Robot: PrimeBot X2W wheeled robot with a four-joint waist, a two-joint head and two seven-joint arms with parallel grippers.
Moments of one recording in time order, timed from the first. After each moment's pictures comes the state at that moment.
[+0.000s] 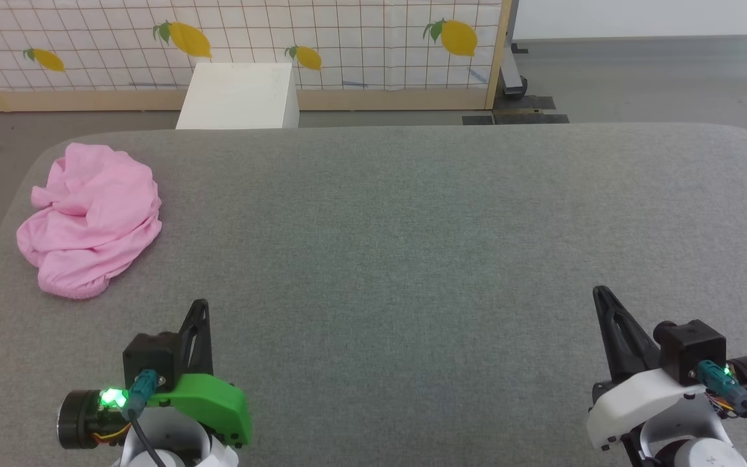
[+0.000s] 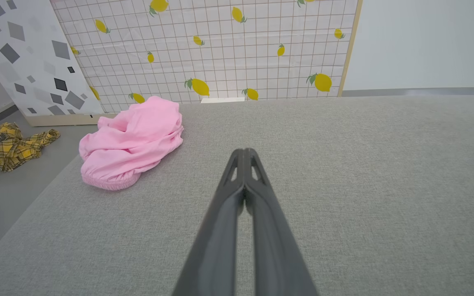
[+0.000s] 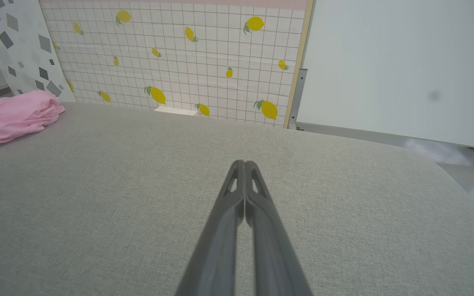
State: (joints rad) left arm 0.00 0.05 0.00 0.00 -0.01 0.00 0.00; right arm 0.01 -0.05 0.00 0.00 0.00 0.13 0.00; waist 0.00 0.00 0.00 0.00
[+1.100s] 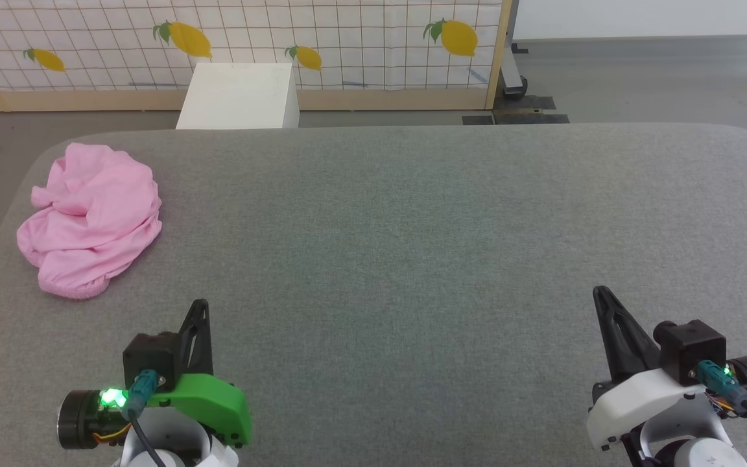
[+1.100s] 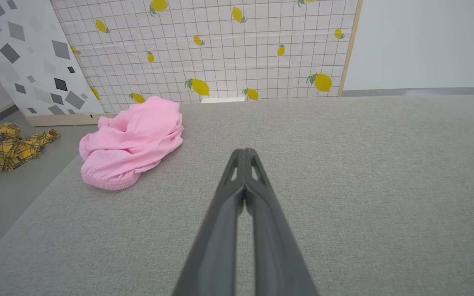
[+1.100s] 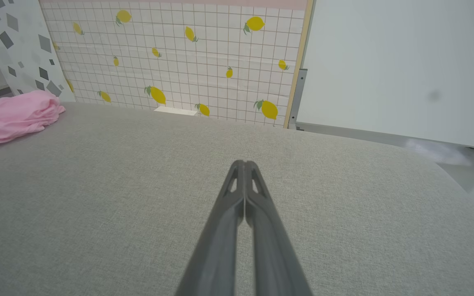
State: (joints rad) left arm 0.00 0.05 0.00 0.00 -0.01 0.00 0.00; right arm 0.01 -0.05 0.00 0.00 0.00 0.13 0.00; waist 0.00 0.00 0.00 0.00
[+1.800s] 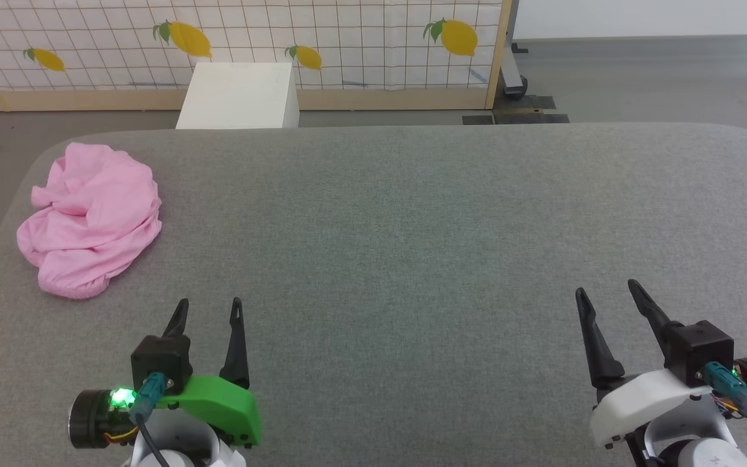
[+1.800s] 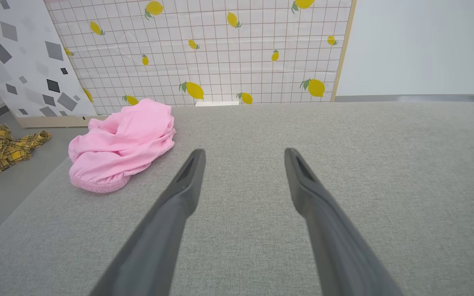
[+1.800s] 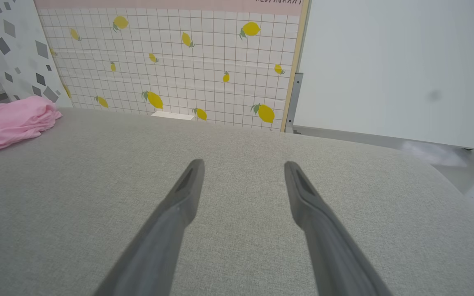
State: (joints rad) left arm 0.00 0.05 -0.03 0.01 -0.04 0.02 -0.03; right arm 0.01 -0.05 -0.01 0.00 0.01 0.13 -0.02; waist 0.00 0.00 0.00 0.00
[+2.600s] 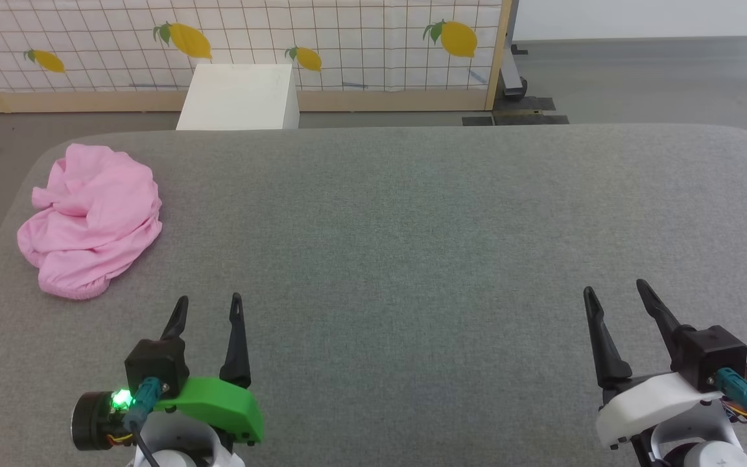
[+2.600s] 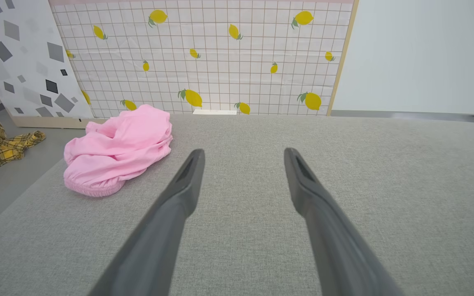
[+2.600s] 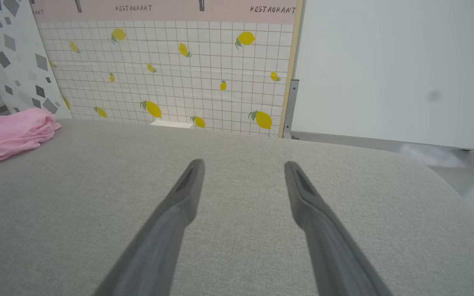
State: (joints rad) left arm 0.00 0.05 -0.05 0.01 -0.09 0.04 -0.08; right arm 0.02 -0.05 -0.03 0.00 0.03 0.13 -0.05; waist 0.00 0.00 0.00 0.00
